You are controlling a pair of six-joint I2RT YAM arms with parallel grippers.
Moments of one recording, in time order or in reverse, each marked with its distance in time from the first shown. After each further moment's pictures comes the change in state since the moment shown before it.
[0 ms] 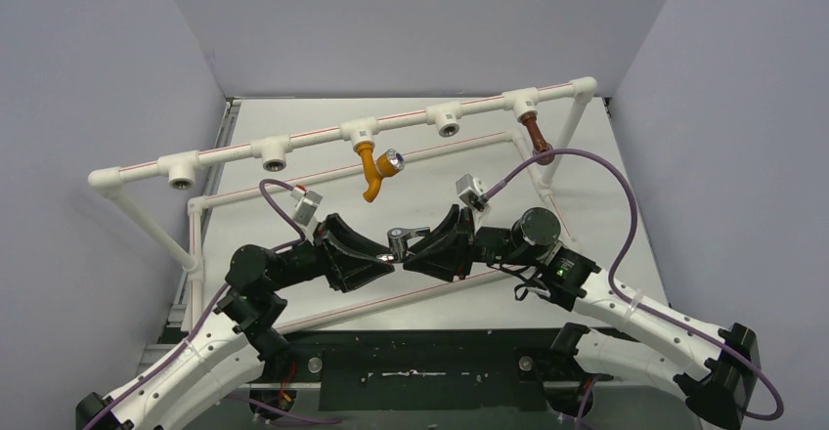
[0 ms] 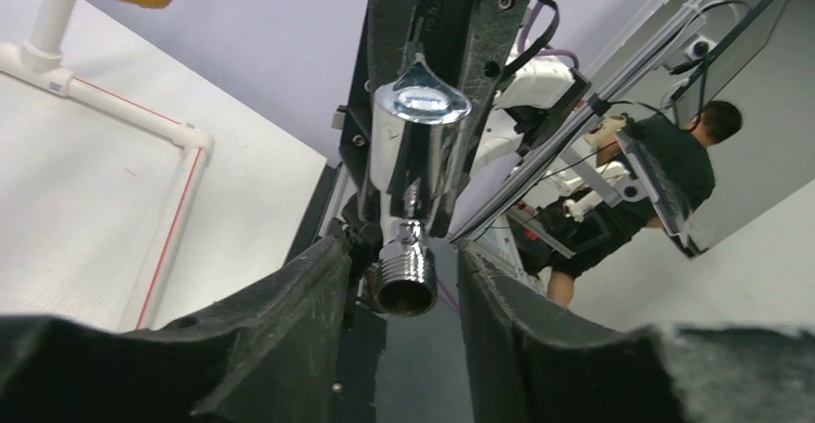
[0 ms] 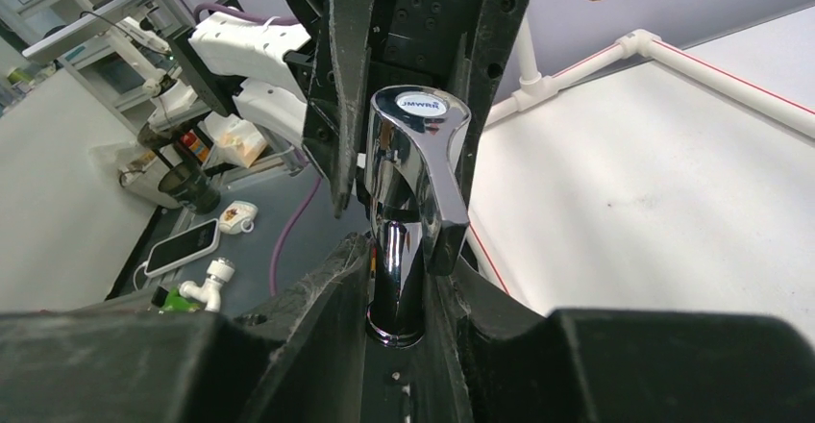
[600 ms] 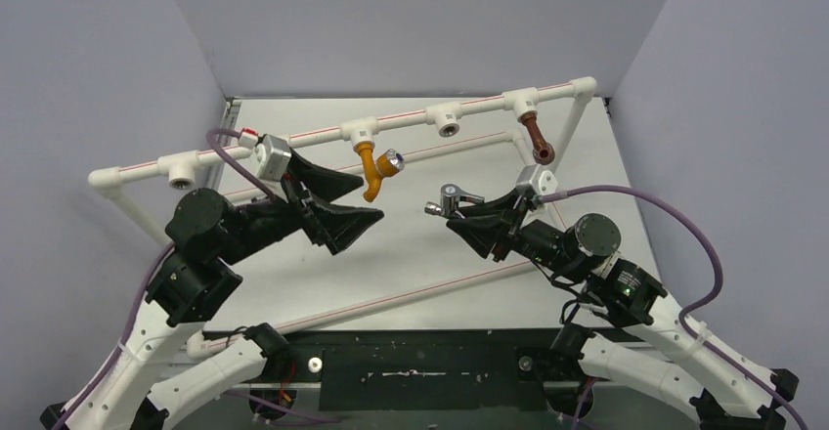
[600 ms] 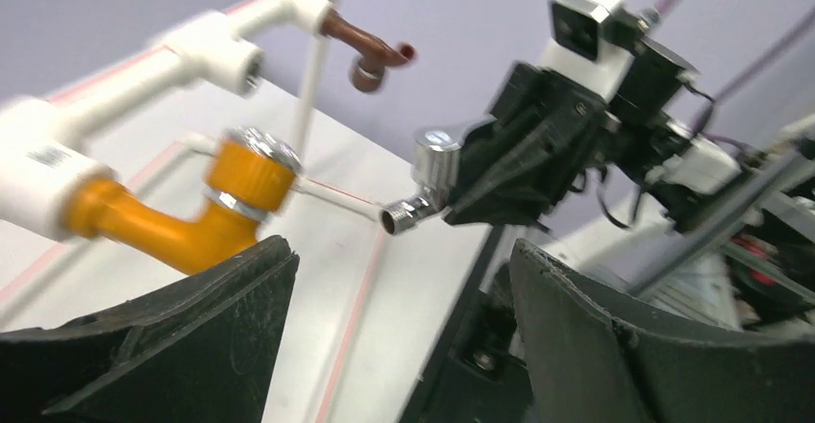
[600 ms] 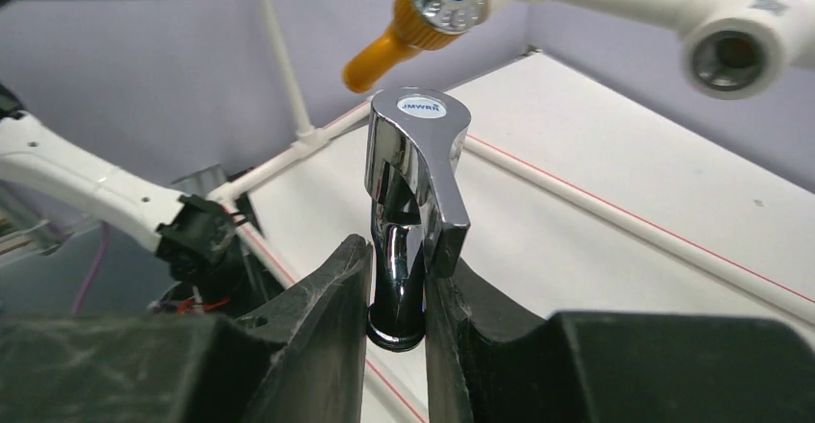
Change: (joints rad) left arm 0.000 0.126 0.647 -0.702 -0.203 0.450; right arm 0.000 -0.227 0.170 -0.445 0.426 -0.307
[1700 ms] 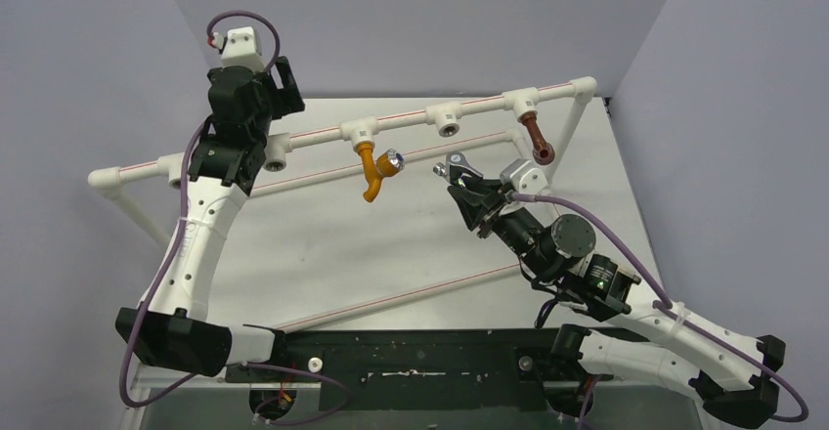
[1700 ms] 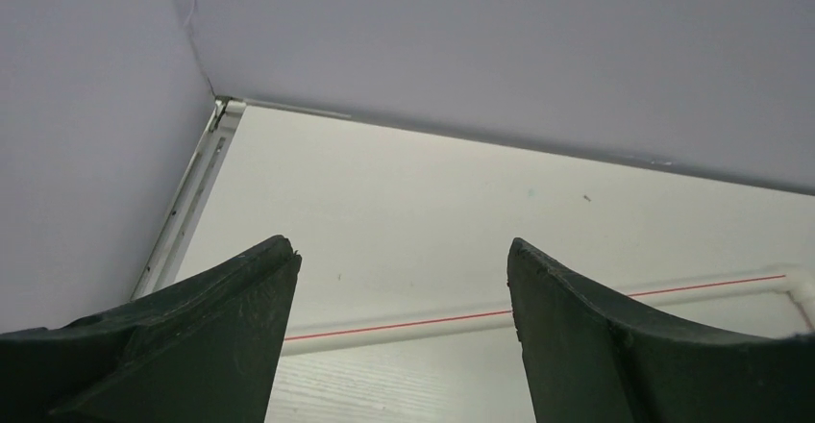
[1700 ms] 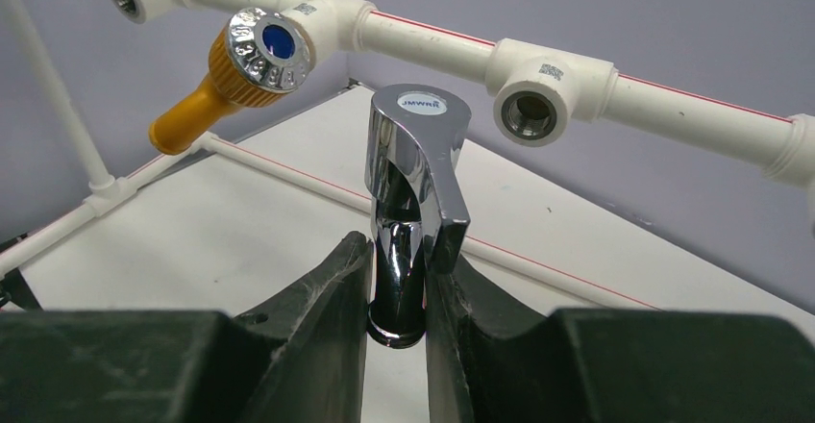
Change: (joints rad) left arm 0.512 0.610 0.459 -0.159 -0.697 0.290; right arm 0.130 0.090 0.010 0.139 0.496 -0.264
